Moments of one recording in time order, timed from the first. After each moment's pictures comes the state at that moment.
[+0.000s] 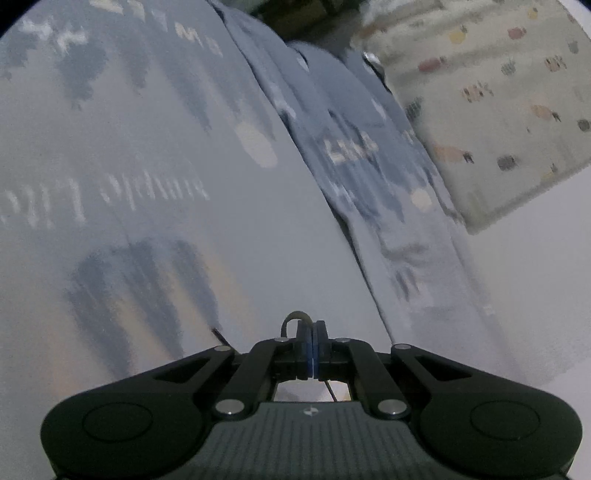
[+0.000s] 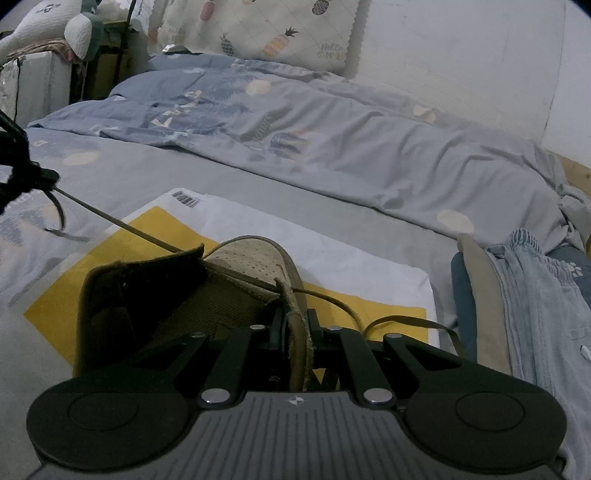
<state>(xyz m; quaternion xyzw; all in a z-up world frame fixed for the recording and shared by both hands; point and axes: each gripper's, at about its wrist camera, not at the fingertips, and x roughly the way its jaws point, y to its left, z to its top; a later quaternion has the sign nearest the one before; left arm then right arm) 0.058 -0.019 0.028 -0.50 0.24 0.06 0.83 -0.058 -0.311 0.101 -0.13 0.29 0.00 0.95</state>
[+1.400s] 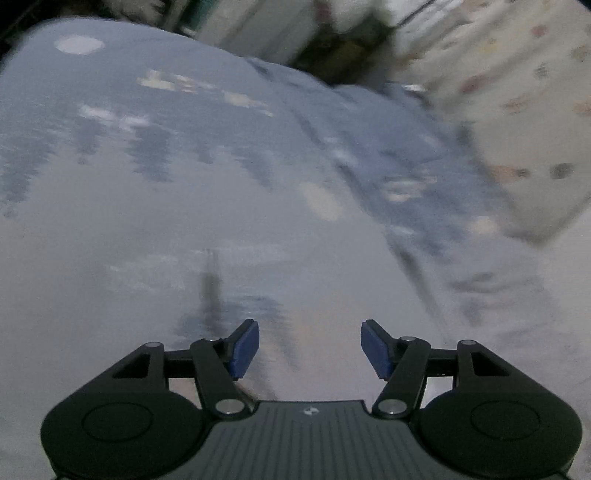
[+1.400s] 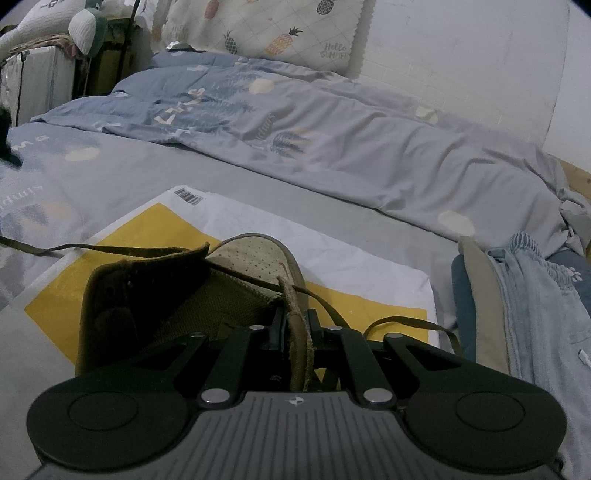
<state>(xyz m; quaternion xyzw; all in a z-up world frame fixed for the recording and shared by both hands) 0.031 -0.026 0.060 -0.44 0.25 0.15 0.85 -0.057 -0.310 0.103 -0.14 0.29 0.00 0.95</state>
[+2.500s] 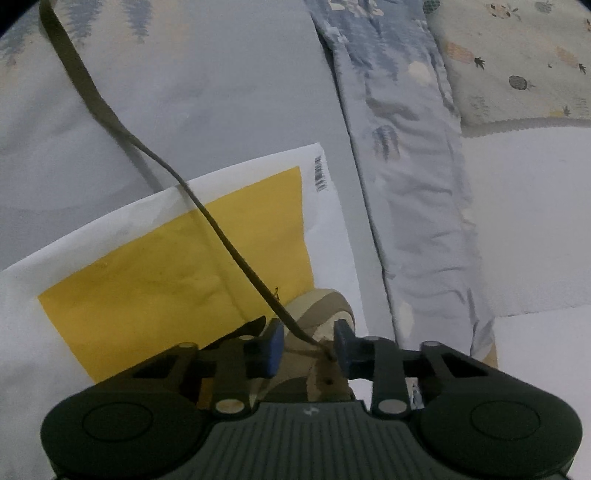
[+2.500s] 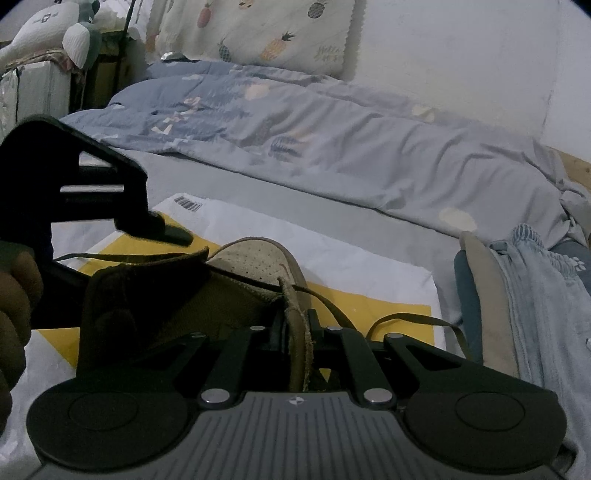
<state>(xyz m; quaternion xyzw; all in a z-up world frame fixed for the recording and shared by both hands) 0.058 -0.142 -0.009 -0.57 0.38 -0.07 0.73 -0.057 -0.316 0.100 -0.12 0.28 0.00 0.95</state>
